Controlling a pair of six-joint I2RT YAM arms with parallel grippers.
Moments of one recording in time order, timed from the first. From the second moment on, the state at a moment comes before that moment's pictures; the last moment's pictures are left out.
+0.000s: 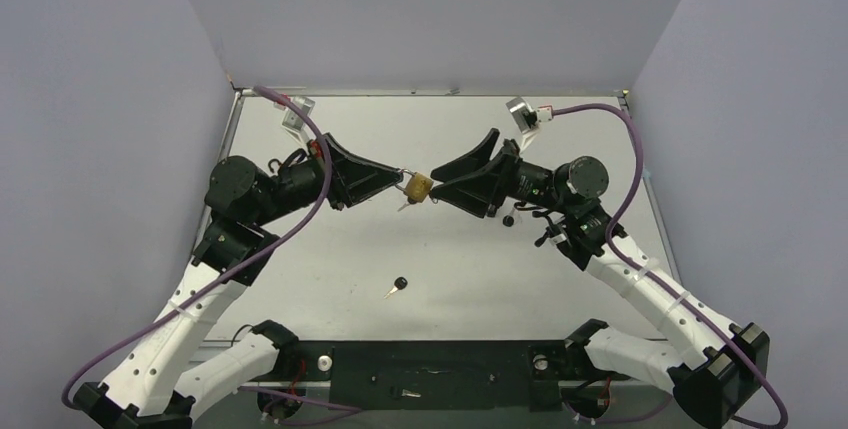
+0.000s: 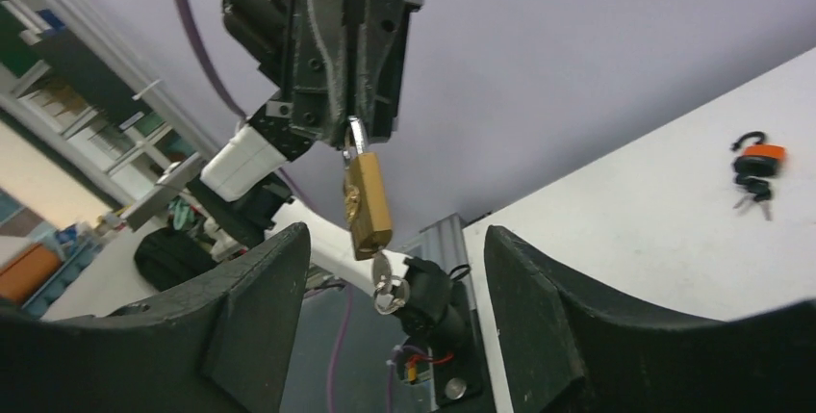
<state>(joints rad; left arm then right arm) -0.53 0.88 1.06 0.07 0.64 -0.97 0.59 1.05 0.92 0.49 -0.74 0.86</state>
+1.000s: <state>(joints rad) -0.51 0.91 1.06 0.18 0.66 -1.06 0.64 1.01 0.92 0.39 -0.74 0.80</state>
